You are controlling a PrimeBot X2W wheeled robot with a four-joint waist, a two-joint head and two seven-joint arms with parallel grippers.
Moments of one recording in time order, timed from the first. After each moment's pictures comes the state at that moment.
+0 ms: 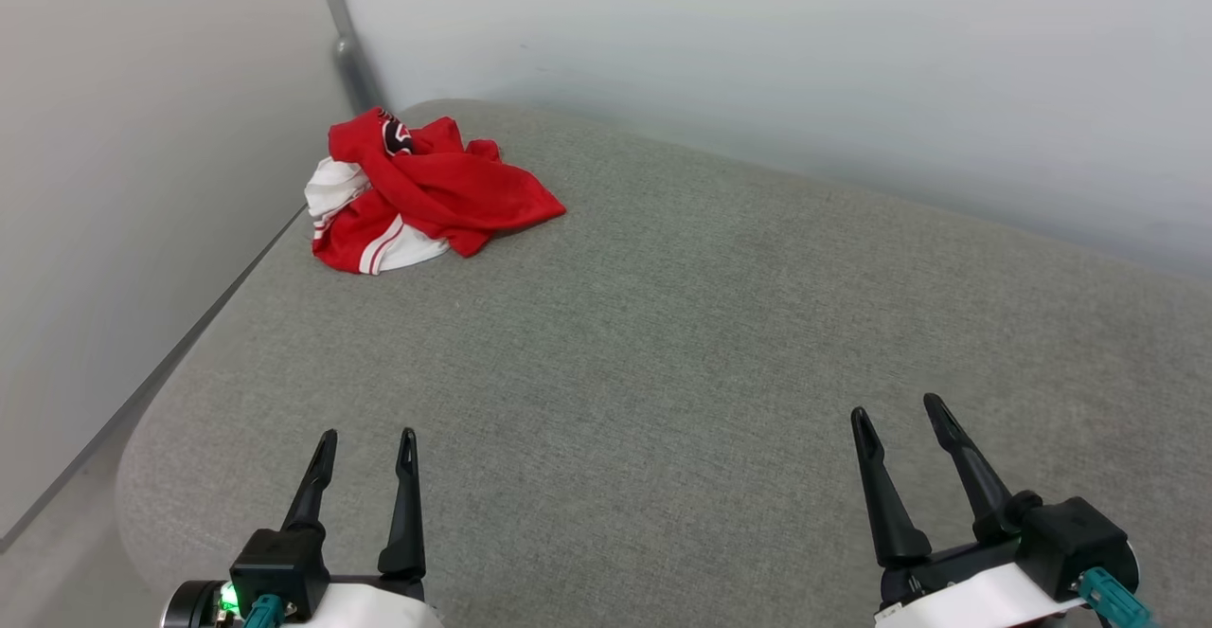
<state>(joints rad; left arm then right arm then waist) 0.08 0.05 -0.04 0.04 -0.11 -0.01 -0.26 0.04 -0.05 0.14 0.06 0.16 0.13 -0.26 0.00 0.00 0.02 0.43</state>
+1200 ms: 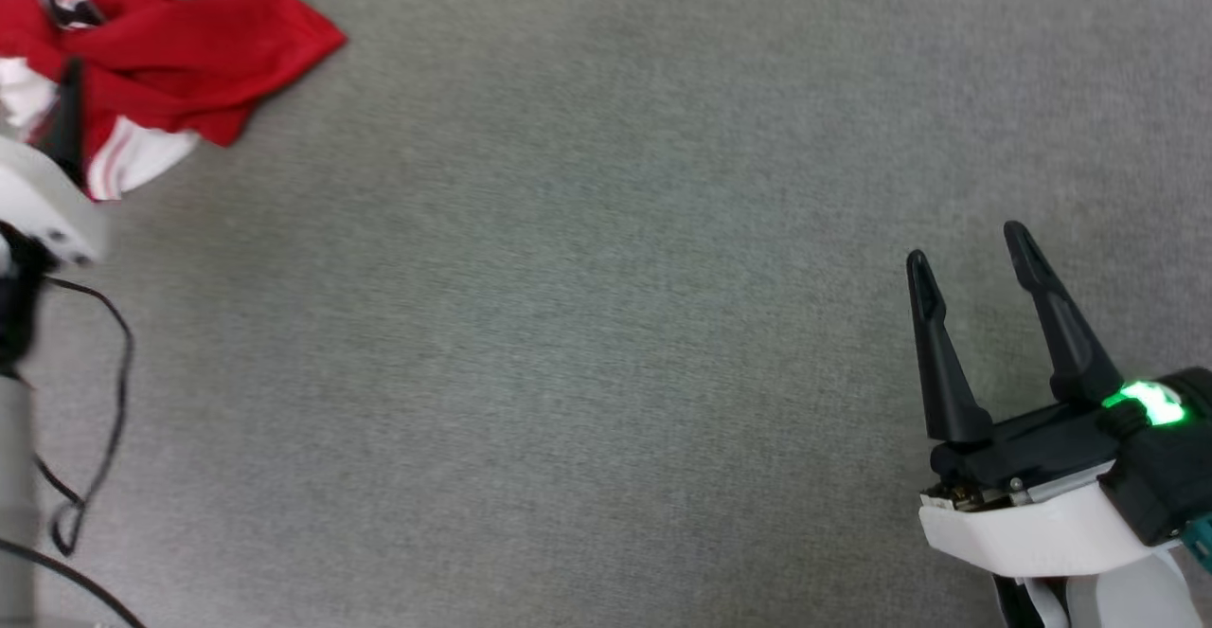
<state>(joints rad) -0.67 0.43 0.12 0.43 -0.37 -0.13 0.14 -0.09 -0.09 0.12 -0.20 0.06 0.13 -0.26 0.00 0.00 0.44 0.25</state>
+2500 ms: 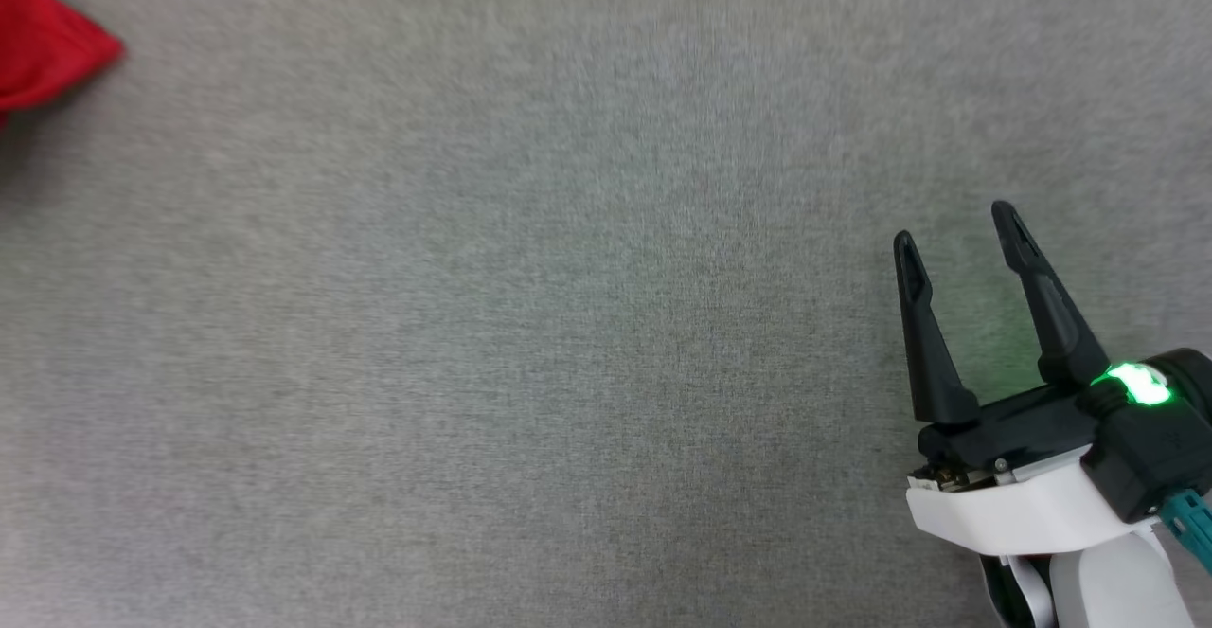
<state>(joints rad) -0.91 0.76 -0.02 0.63 -0.83 -0.13 0.72 -0.14 -0.06 0.12 -0.18 0.01 0.13 -0.26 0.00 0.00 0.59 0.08</state>
